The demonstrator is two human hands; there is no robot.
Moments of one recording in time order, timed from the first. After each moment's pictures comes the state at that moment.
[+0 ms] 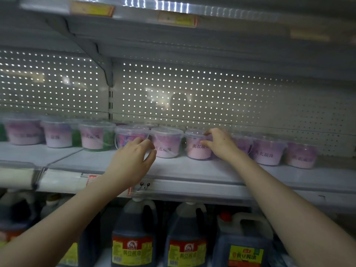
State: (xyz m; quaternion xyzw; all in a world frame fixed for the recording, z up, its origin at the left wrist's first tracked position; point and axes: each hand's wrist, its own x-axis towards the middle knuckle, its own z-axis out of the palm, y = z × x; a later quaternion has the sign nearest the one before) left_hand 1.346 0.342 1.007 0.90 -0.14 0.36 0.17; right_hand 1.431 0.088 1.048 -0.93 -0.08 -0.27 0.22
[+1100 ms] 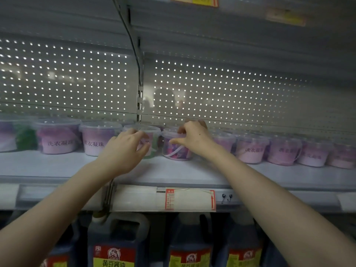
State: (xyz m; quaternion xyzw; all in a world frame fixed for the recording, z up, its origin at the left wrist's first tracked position) left_hand 1.407 0.534 1.025 0.93 -0.15 0.30 0.14; right_hand 1.456 0.329 1.059 -0.94 -0.14 -0.30 0.10
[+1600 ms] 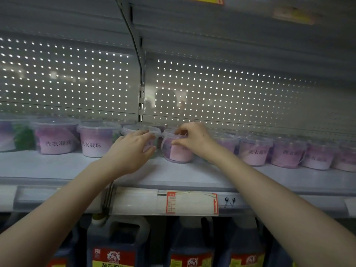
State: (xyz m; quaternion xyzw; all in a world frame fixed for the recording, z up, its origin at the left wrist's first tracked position) left_hand 1.410 0.526 1.031 0.94 -0.17 0.26 0.11; right_hand 1.461 0.326 1.056 -0.91 -0.22 -0.30 0.17
